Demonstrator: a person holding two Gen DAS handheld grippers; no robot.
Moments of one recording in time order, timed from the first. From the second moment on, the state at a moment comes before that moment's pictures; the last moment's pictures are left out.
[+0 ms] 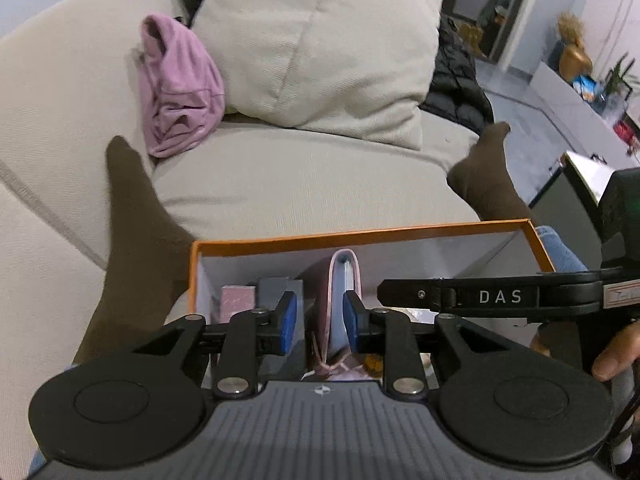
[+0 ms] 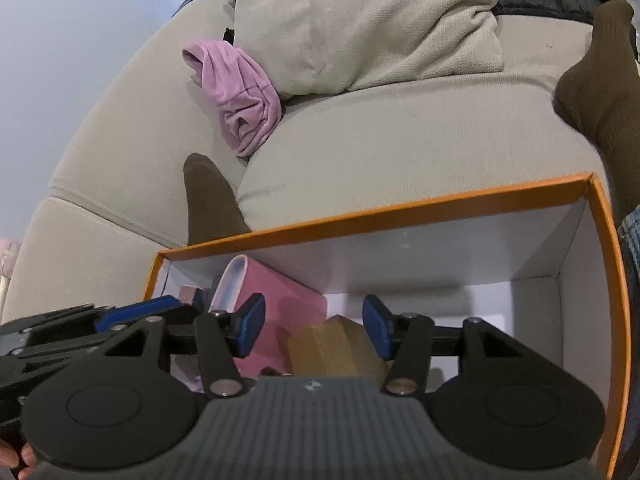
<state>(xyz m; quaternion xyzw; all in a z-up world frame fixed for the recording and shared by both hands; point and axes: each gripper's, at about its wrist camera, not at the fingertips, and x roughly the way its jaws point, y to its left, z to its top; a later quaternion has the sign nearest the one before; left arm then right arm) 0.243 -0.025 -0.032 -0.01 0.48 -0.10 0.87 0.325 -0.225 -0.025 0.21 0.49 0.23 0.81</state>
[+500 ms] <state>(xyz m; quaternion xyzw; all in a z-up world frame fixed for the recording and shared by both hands) 0.203 0.012 -0.020 -0.03 0.45 -0.07 0.89 0.283 -0.210 -0.021 -0.01 0.53 0.27 0.81</state>
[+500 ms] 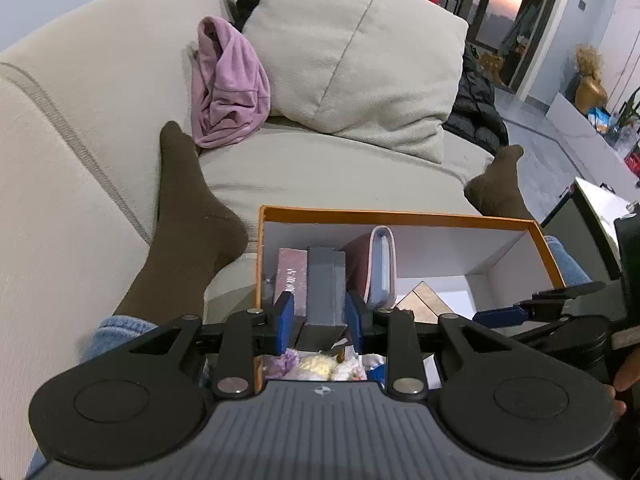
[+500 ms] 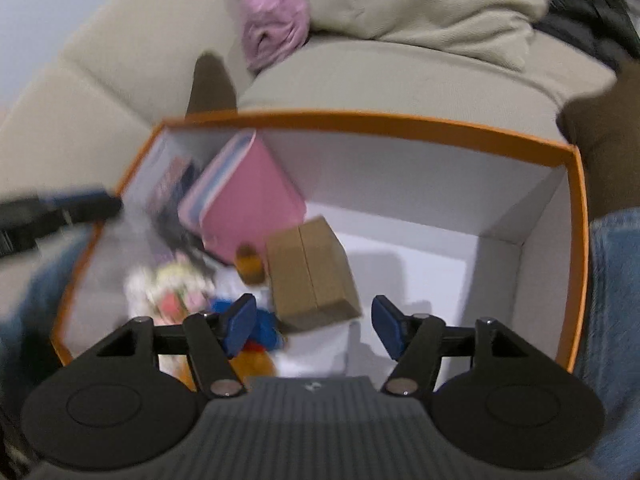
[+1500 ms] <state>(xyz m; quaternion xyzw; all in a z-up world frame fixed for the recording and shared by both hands) 0.177 0.038 -0.034 -0.07 0.44 -0.06 0.89 0.327 -0.191 -0.036 0.03 0.52 0.33 0.79</state>
